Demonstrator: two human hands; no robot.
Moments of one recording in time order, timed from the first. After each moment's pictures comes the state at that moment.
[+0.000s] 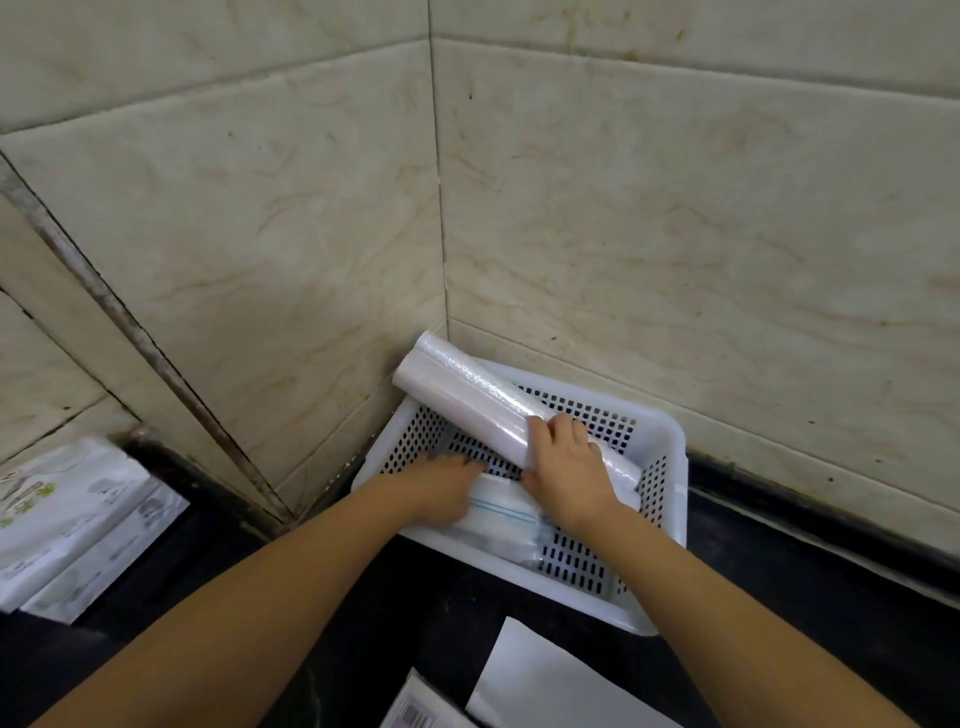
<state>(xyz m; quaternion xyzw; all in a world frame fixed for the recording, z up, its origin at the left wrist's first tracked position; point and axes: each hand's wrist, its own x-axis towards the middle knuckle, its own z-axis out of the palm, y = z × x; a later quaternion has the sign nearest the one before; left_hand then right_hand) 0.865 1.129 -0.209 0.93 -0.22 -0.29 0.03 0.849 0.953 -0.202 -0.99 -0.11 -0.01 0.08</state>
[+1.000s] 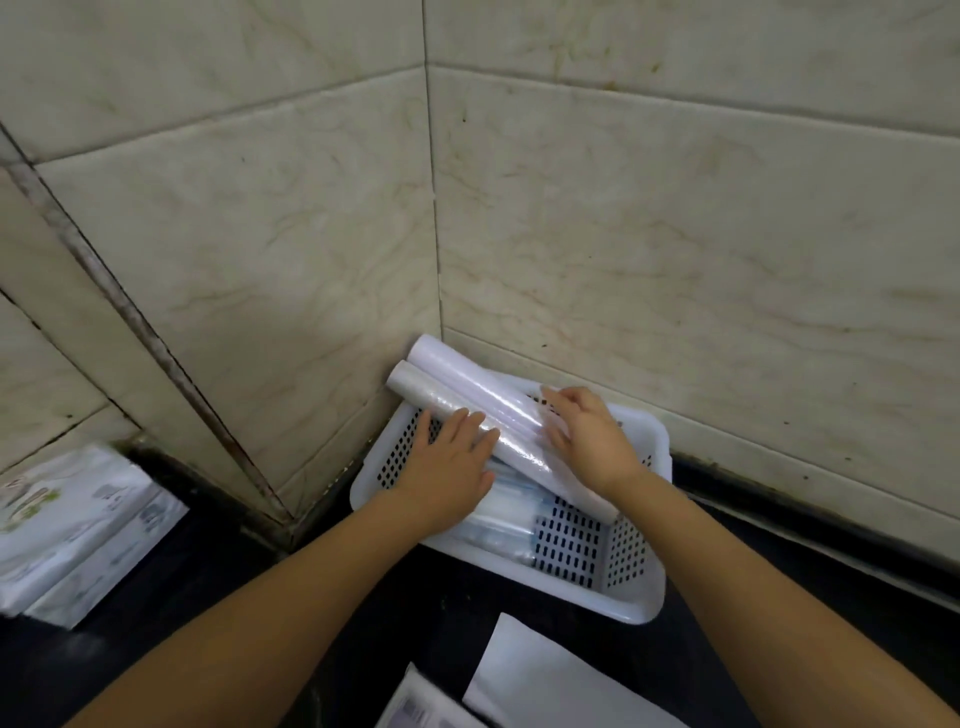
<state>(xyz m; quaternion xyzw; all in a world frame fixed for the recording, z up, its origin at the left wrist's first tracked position) 0.845 1.117 -0.193 0.97 -0.22 -0.02 -0.04 0.867 0.914 -0.176 -0.96 -0.12 -0.01 0.25</state>
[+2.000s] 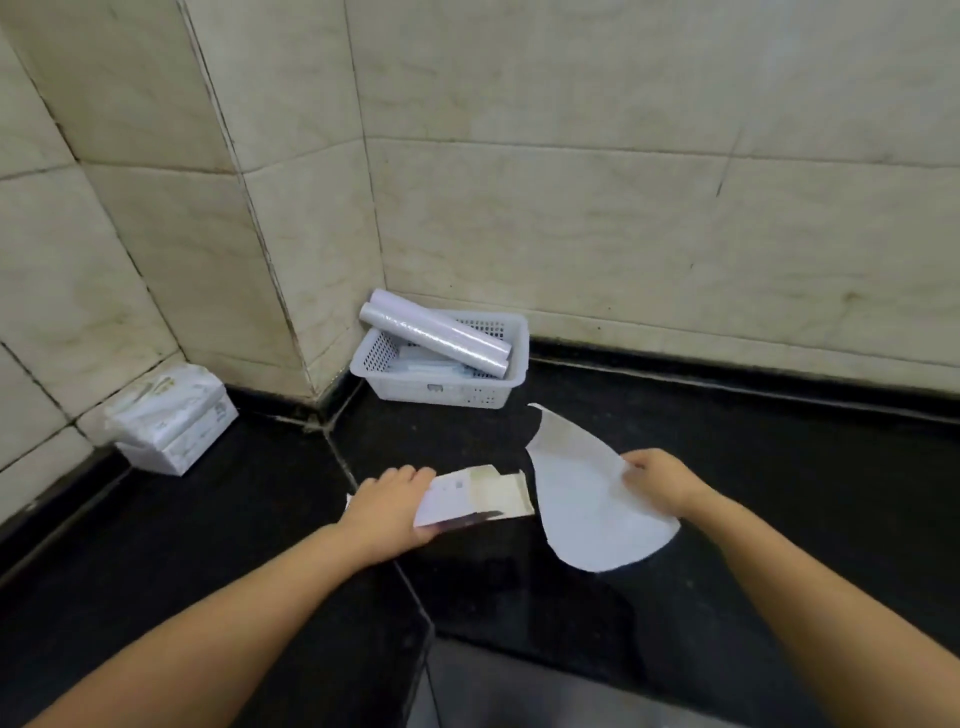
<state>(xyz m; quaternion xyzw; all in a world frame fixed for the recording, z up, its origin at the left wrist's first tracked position) 0.508 1.154 -0.150 0.97 -0.24 -0.08 0.02 0.459 0.826 -0.131 -0.91 0.18 0.10 0.35</state>
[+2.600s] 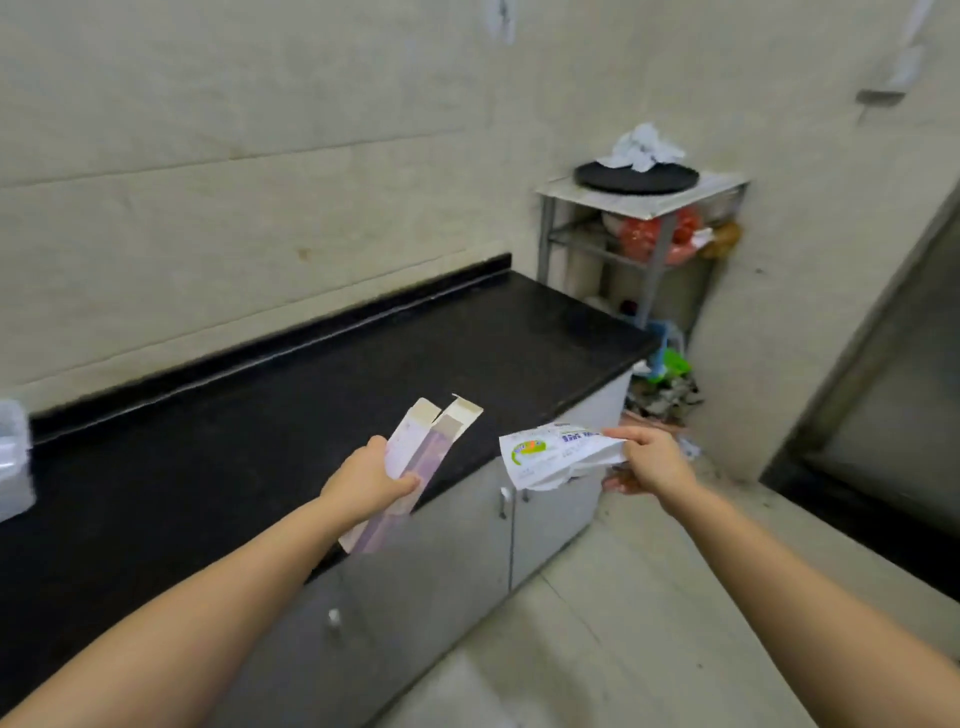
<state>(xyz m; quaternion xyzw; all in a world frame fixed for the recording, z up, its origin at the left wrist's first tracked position) 0.235 0.828 -0.106 0.85 -0.46 -0.21 0.15 -0.060 0.677 -0.116 -0.58 0.58 -0.25 0.51</state>
